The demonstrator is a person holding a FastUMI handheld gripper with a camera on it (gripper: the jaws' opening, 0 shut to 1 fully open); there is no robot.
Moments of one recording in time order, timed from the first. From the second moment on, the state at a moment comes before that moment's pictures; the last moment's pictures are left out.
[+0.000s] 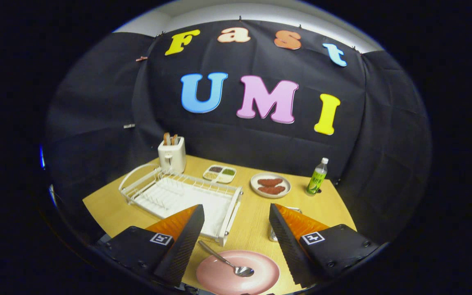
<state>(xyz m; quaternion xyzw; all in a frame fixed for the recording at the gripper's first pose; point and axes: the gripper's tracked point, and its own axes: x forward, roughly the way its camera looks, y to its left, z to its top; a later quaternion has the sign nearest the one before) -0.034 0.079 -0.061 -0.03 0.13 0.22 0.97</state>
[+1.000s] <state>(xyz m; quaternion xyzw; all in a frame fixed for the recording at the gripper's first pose) -0.014 -0.060 0.045 0.14 0.04 0.00 0.99</state>
